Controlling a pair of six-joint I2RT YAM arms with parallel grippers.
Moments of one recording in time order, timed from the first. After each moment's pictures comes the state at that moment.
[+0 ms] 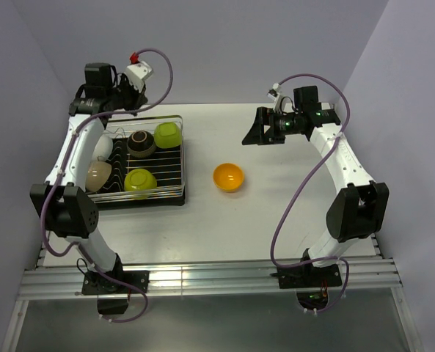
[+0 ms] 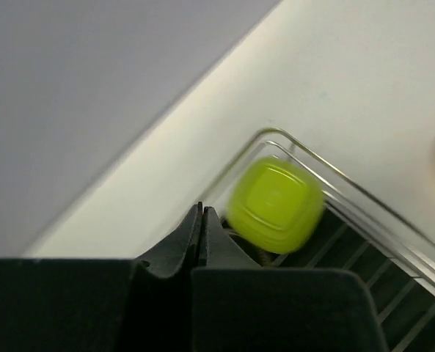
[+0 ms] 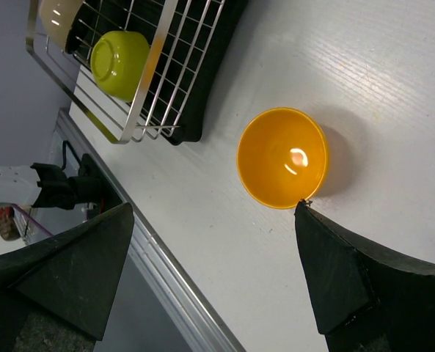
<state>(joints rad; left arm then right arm) -0.08 1.73 1.84 -0.55 0.50 0.61 0.12 1.62 1.54 -0.77 -0.81 0.12</state>
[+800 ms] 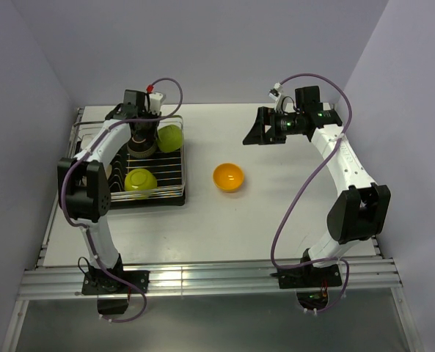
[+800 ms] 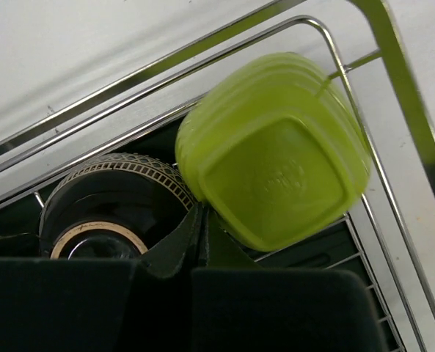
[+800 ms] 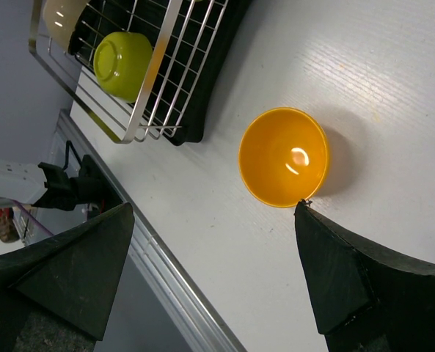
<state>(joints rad) -0.18 1.91 1.63 -0.53 0.16 0.14 0.11 1.61 1.53 -0.77 -0.81 0.12</state>
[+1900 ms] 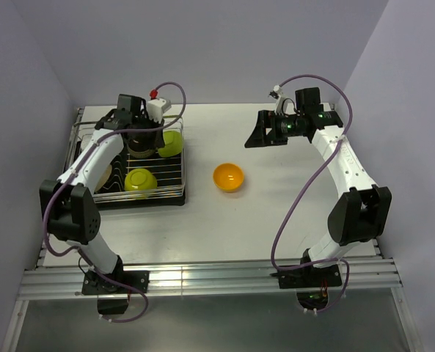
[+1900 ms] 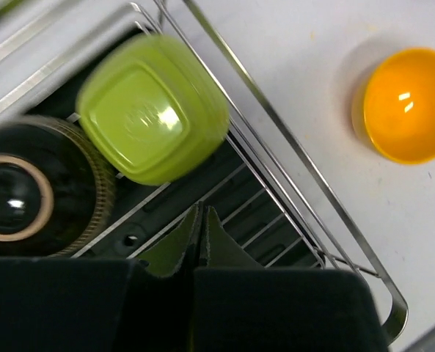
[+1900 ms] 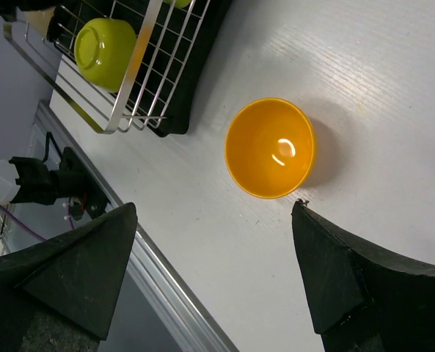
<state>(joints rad) -0.22 1.68 1.50 -0.64 0.36 0.19 0.11 1.59 1.52 -0.79 -0.78 0.06</state>
